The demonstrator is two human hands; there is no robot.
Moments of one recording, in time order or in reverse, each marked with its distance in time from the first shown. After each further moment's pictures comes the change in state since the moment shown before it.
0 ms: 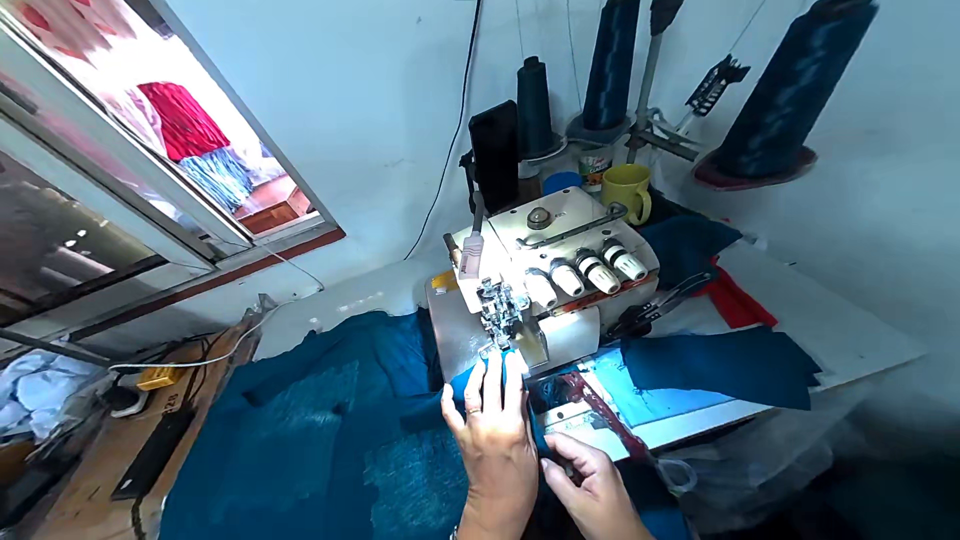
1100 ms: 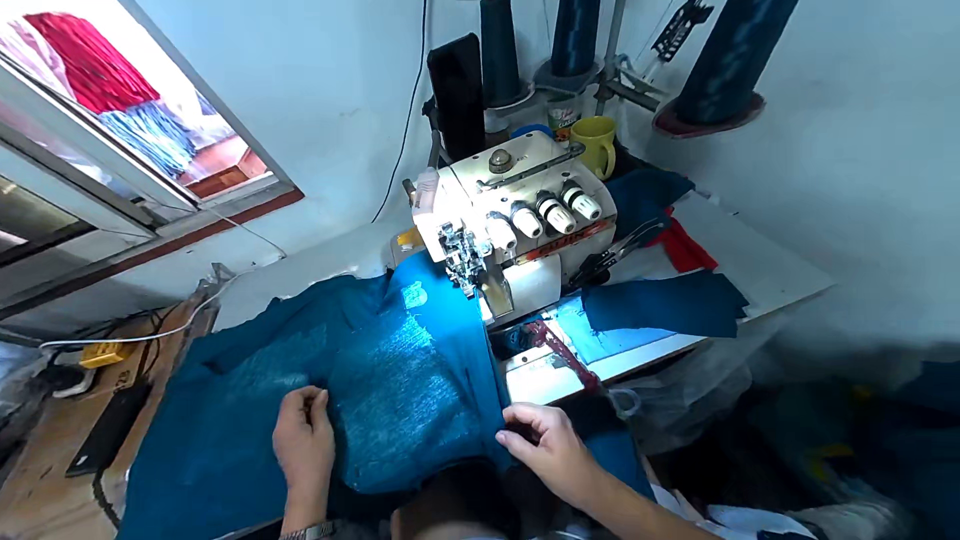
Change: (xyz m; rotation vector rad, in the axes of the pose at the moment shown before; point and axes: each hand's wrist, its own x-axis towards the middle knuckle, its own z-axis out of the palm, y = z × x) left_hand -0.067 -0.205 -0.030 -0.240 -0.121 -0.462; right_hand -0.026 0.003 -0.011 -0.061 -0.242 0.113
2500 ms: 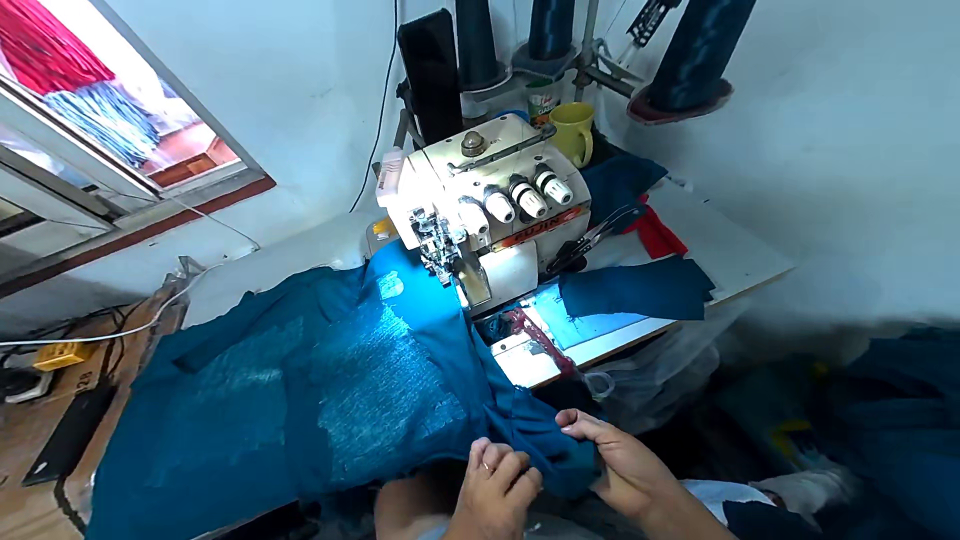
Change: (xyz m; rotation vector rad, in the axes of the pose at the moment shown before) left_hand -0.155 0.149 0.063 -0.377 -0.317 0.834; right_hand -0.050 -0.020 -0.053 0.943 0.448 0.860
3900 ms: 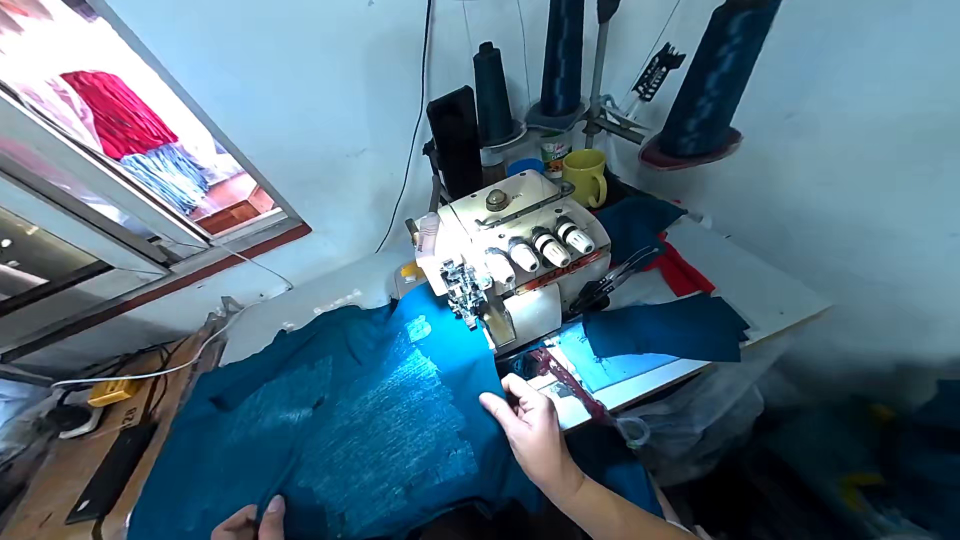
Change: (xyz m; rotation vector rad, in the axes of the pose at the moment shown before) left_hand -0.044 -0.099 -0.171 0.081 0.801 -0.787; right_hand 0.066 0.015 0.116 -0.715 -0.097 -1.019
